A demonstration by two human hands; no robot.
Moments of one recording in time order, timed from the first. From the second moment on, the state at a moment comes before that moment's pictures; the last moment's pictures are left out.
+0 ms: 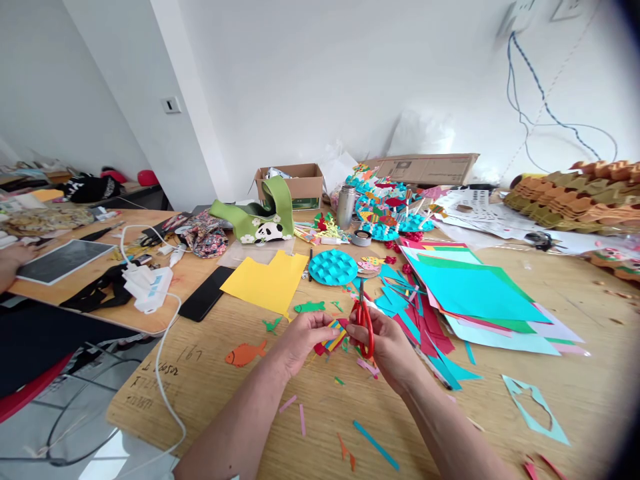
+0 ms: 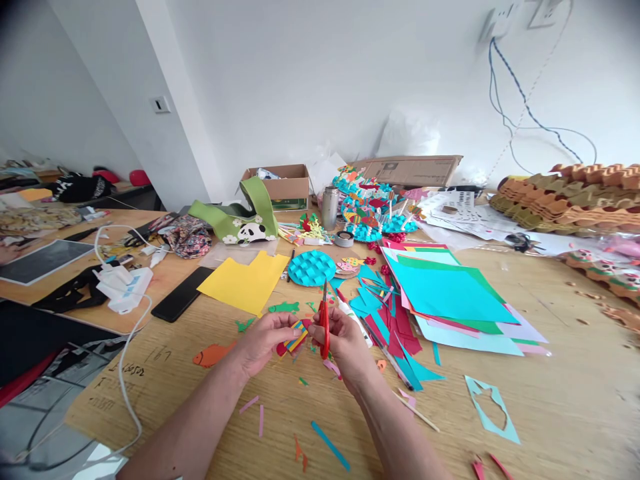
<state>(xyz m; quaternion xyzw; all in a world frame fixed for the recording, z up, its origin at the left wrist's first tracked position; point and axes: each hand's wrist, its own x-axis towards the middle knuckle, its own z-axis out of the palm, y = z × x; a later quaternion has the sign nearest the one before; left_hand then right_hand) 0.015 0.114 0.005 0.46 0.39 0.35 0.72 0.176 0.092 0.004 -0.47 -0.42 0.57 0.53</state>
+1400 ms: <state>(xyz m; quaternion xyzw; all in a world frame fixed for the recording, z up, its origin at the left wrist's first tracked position) 0.027 0.109 -0.007 0.74 0.45 0.43 0.25 0.168 0.092 -0.005 -0.51 -0.51 0.42 0.55</state>
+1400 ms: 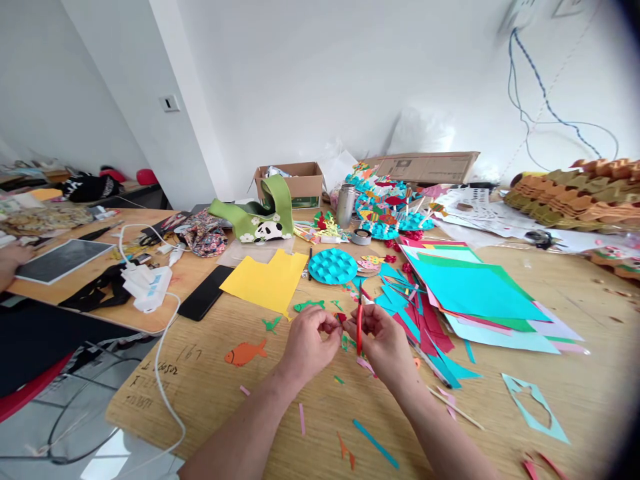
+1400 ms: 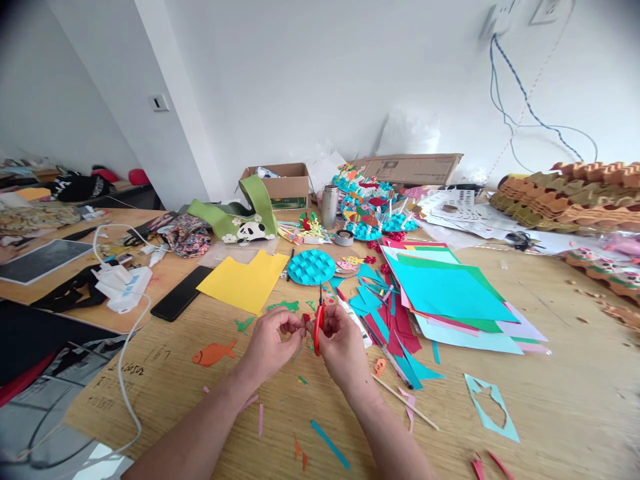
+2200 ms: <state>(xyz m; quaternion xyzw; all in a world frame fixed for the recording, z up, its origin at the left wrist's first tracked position) 0.027 0.110 -0.006 0.74 0.46 0.42 0.25 0.167 0.091 -0.004 -0.52 -0.52 0.41 0.54</state>
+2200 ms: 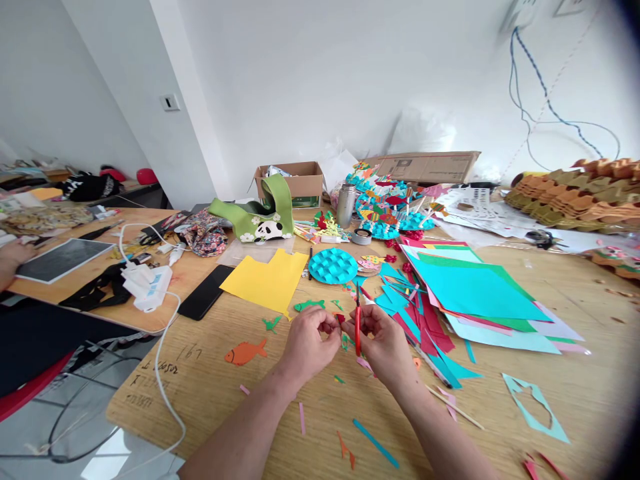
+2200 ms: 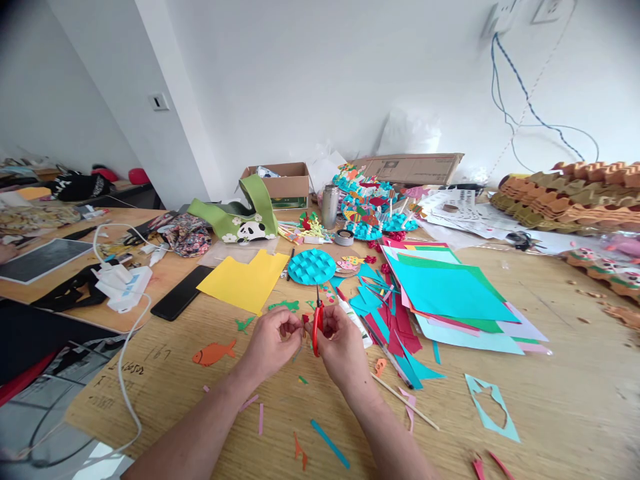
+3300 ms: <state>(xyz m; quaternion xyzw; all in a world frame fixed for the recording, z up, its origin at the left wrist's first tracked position) 0.026 0.109 -0.007 0.76 0.46 0.41 0.21 0.166 0.091 -0.006 -0.54 -0.52 0.40 0.52</state>
